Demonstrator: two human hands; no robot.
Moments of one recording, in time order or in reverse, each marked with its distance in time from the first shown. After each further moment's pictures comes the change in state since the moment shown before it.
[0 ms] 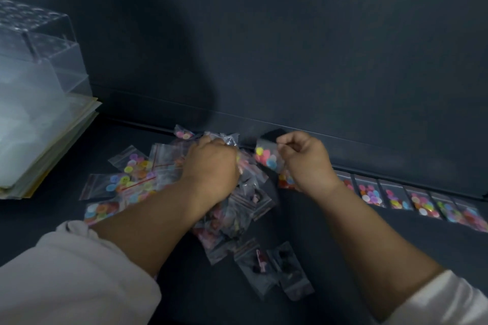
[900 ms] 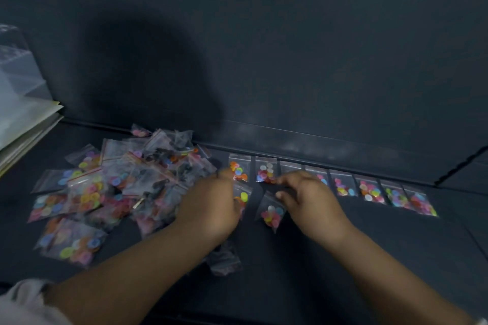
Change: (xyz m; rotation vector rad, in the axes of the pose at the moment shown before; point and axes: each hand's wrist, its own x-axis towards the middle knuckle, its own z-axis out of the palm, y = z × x) left_hand -0.052 0.125 -0.007 -0.282 -0.160 -0.196; right_hand -0.062 0.065 -0.118 -0.685 -0.124 -0.332
